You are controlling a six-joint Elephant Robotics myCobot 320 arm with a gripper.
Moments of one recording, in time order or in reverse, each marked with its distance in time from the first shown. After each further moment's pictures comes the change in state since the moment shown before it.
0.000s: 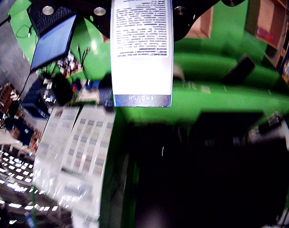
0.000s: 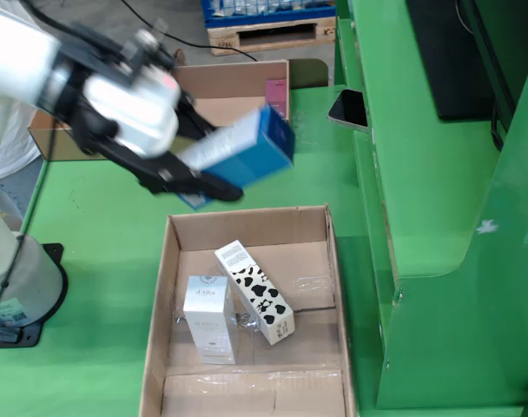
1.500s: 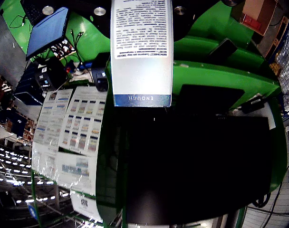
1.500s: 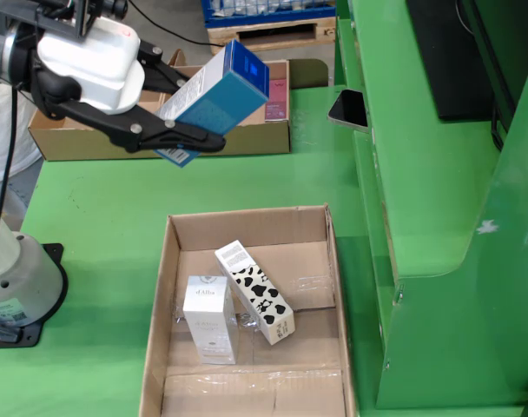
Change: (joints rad) arm 0.048 0.045 0.156 -0.019 0.021 0.003
